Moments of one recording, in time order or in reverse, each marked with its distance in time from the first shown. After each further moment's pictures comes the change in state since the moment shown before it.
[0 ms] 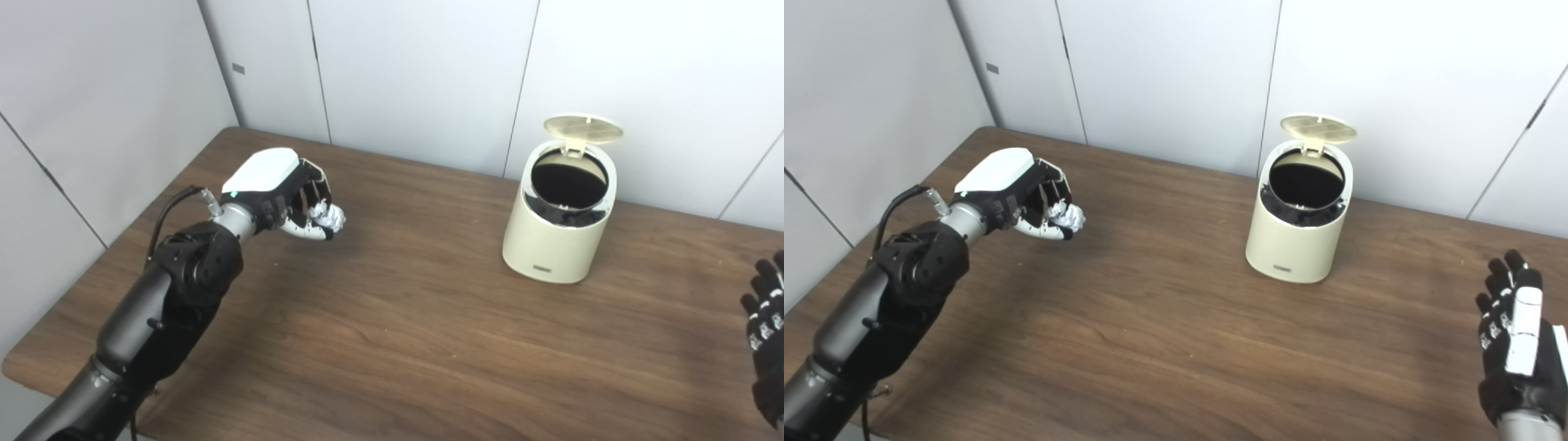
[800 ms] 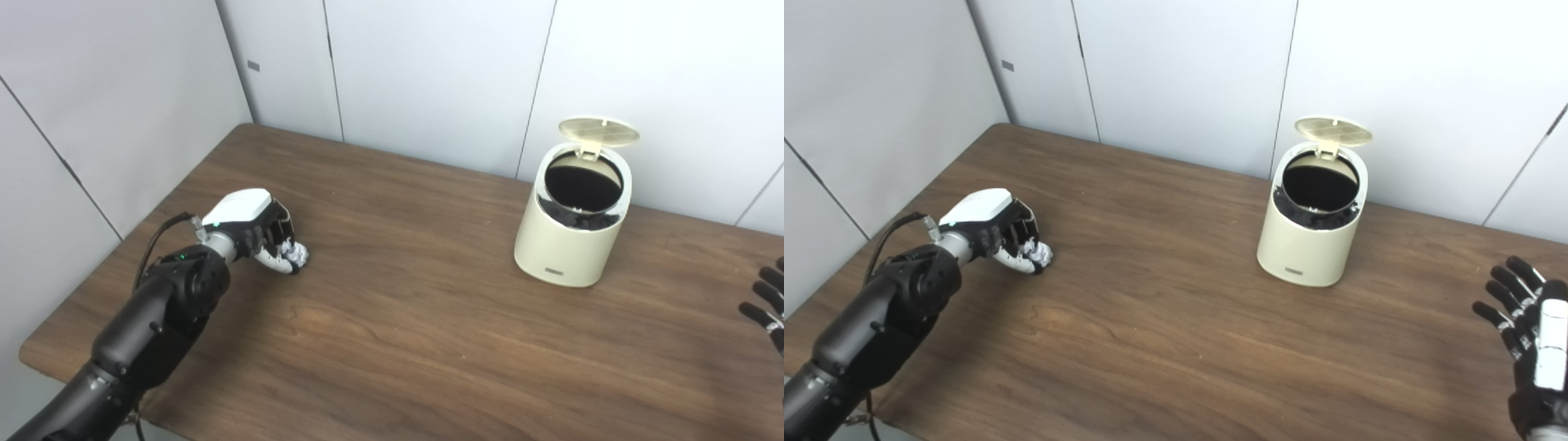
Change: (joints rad) left arm 0.125 0.049 0.013 0.225 0.015 0.004 0.052; right arm 0.003 -0.031 0.007 -0.002 -0.020 -0.031 0.000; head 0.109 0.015
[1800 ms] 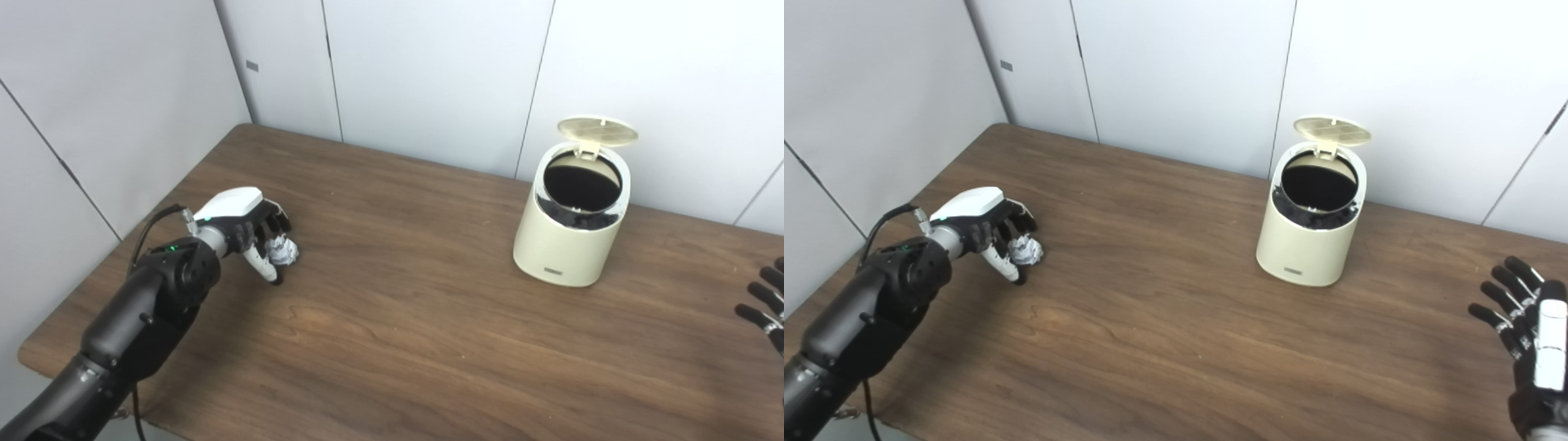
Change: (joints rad) left arm -0.006 0.031 0.023 -0.003 0.004 0.031 -0.083; right arm 0.000 -0.006 -0.001 0.013 0.003 -0.006 0.000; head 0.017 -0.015
